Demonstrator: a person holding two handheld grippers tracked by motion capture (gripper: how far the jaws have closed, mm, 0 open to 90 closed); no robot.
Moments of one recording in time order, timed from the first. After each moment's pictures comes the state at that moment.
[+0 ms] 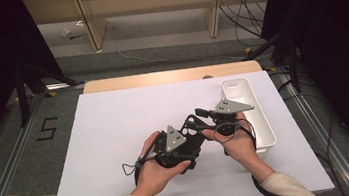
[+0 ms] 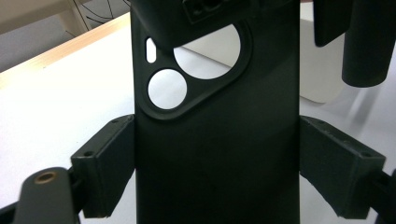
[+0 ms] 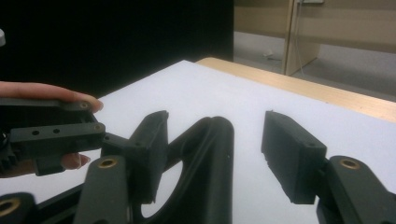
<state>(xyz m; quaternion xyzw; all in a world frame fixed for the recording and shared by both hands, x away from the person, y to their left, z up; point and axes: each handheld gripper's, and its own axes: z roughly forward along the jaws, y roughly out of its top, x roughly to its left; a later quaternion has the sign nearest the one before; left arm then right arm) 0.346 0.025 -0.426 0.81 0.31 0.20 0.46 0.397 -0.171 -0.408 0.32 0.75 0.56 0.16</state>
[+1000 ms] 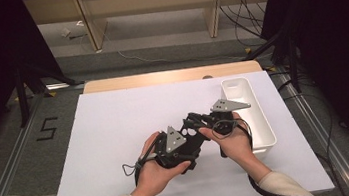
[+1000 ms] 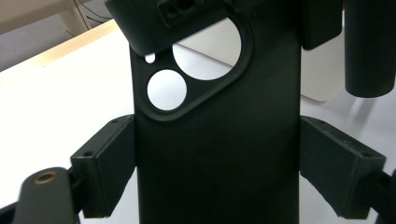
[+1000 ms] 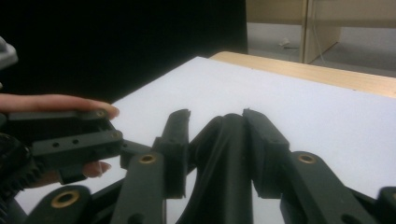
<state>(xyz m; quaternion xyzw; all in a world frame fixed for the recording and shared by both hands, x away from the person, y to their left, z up) 0.346 0.025 -0.429 0.81 0.30 0.21 0.45 0.401 -0.165 -0.410 0.33 0.74 0.58 0.10</state>
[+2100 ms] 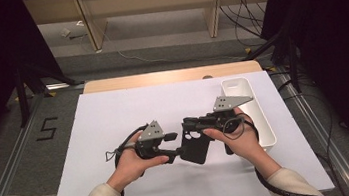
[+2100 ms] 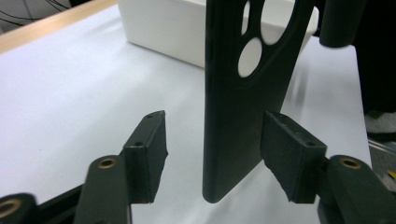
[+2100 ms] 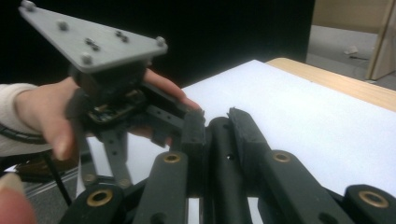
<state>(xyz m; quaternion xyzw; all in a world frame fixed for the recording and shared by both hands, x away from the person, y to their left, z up) 0.377 0.075 -0.432 0.83 0.22 0.06 0.51 0.395 -0.170 -0.385 0.22 0.78 0.59 0.04</state>
